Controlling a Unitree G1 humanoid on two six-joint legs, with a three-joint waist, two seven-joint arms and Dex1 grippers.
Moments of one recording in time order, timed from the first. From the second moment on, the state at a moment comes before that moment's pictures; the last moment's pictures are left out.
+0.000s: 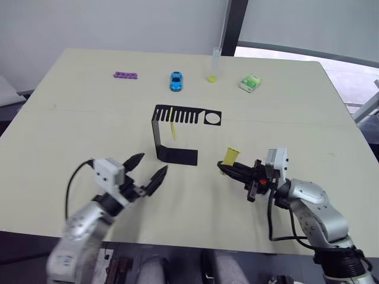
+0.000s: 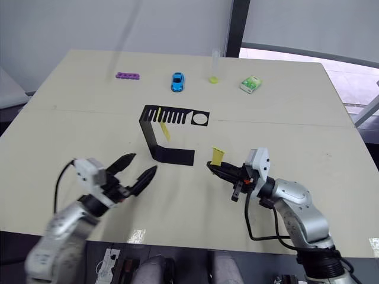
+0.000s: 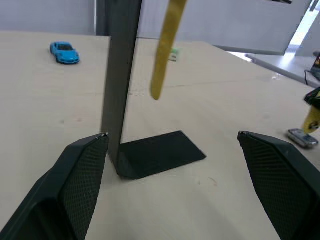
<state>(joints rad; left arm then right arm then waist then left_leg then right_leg) 0.12 0.51 0.36 -0.62 -0.69 0.57 -0.57 -0.18 -0.58 0.02 -0.28 0.68 0.30 0.93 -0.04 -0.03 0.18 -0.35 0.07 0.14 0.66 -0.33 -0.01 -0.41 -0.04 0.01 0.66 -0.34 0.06</state>
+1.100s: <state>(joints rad) -0.25 0.63 0.19 -0.47 -1.37 0.89 -0.69 -0.42 -0.44 0.17 -0.35 0.86 0.64 1.06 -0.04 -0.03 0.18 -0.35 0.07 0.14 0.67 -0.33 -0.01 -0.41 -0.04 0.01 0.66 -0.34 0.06</state>
